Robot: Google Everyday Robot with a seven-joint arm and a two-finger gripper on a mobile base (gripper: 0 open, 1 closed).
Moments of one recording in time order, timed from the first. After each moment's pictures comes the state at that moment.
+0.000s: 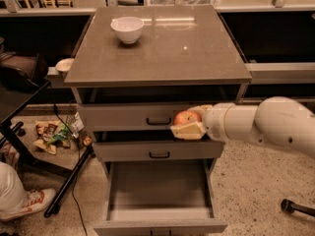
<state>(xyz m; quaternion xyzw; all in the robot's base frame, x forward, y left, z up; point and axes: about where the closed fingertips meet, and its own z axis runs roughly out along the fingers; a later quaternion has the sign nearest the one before) 0.544 -0.091 0.766 -0.36 0.80 0.20 0.44</state>
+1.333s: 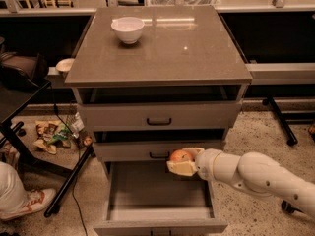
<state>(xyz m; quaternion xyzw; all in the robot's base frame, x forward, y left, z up) 0.519 -0.086 0.609 -0.27 0.82 0.27 0.42</state>
